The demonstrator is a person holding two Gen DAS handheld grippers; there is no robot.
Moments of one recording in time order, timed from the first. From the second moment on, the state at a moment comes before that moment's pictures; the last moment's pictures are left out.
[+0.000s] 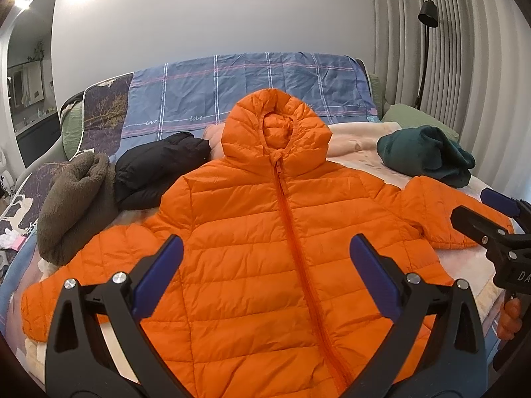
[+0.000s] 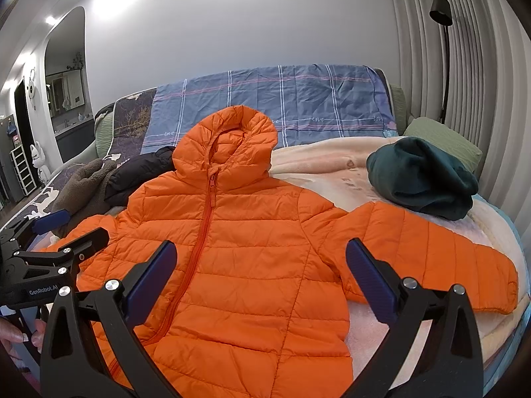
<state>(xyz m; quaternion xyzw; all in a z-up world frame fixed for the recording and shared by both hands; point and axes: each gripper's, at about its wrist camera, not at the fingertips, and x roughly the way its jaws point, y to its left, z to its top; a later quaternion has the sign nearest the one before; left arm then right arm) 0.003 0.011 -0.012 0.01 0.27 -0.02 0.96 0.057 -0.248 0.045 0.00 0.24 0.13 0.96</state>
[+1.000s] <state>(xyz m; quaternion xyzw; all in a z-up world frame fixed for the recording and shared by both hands) 0.012 0.015 -0.015 0.01 0.28 -0.02 0.96 0.061 -0.246 0.041 0.00 0.25 0.13 0.96</state>
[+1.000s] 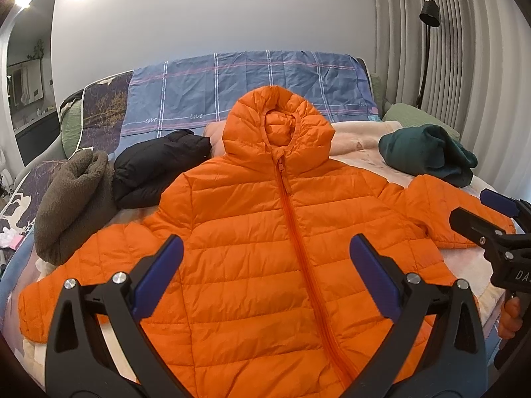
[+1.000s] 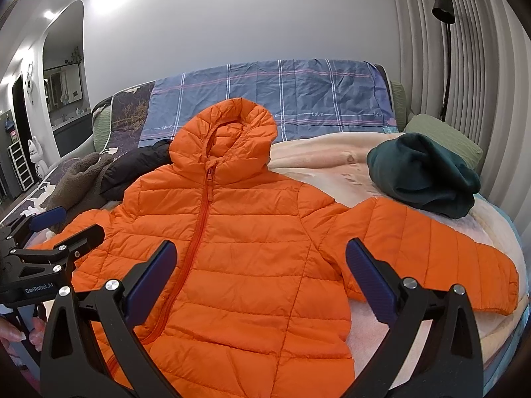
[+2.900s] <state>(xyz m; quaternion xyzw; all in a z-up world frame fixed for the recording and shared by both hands) 0.228 0.078 0.035 -0.02 0.26 -0.22 0.94 0.287 -0.225 0.097 0.06 0.23 0.42 0.87</state>
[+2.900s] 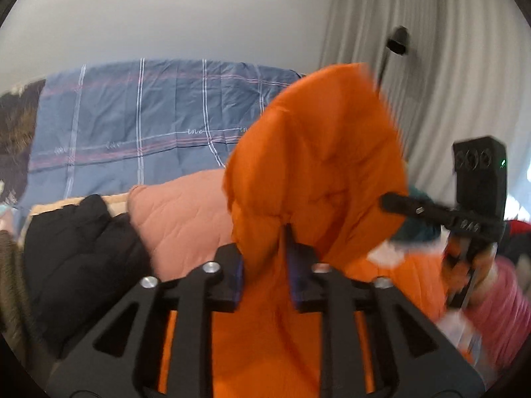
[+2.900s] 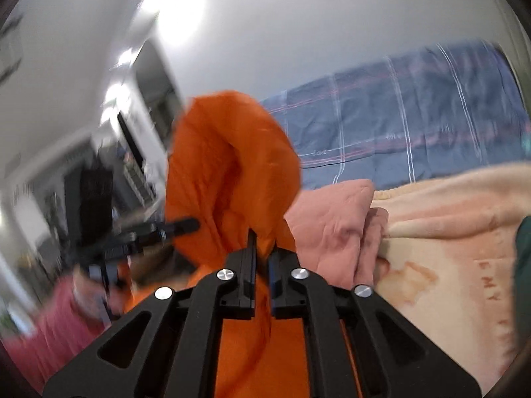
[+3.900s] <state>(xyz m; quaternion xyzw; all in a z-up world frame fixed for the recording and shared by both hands) 0.156 0.033 -0.083 0.06 0.37 -0.11 0.92 0.195 -0.146 -0.085 0.01 0.43 0.41 0.81</state>
